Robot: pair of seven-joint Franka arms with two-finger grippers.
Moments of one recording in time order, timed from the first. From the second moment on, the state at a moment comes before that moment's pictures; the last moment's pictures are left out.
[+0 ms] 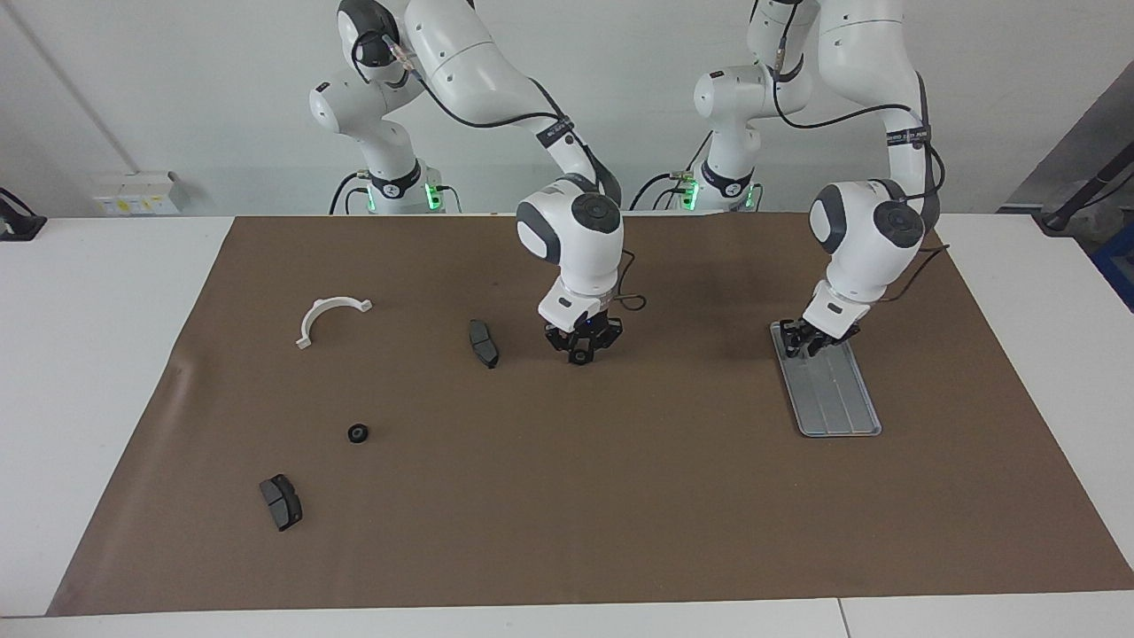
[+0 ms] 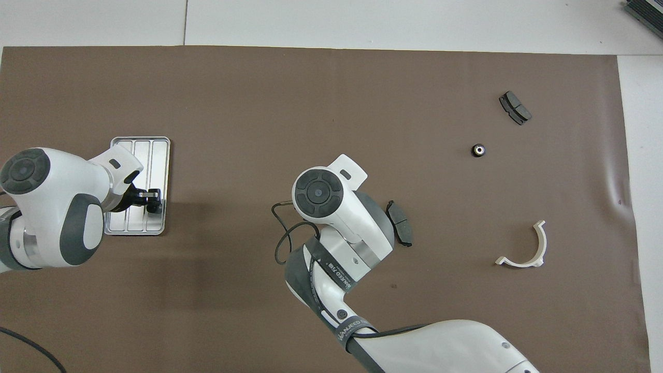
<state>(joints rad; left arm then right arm) 0.07 0.13 -0.10 -2.24 0.00 2.38 -0.01 0.70 0.41 -0.10 -1.71 -0.04 2.15 0.65</state>
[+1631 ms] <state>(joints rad) 0.07 0.13 -0.10 -2.27 0.00 2.40 -0.02 0.10 0.14 -0.10 -2.23 -0.04 2.34 -0.10</state>
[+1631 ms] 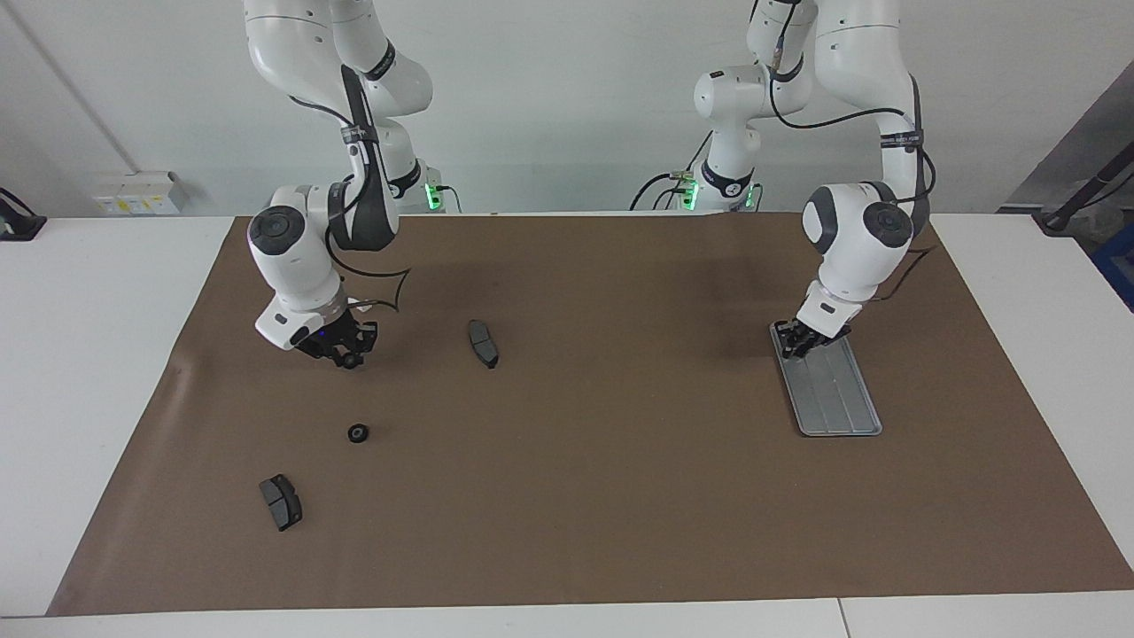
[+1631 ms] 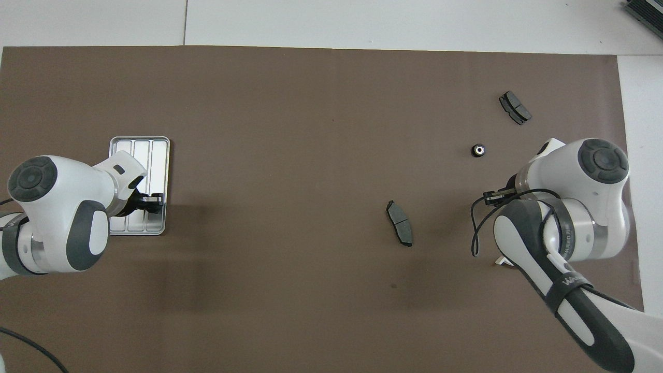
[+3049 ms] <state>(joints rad) -0.28 0.15 -0.12 -2.07 -0.01 2.28 -0.68 0.10 0.09 -0.10 -2.01 -0.04 2.18 -0.04</state>
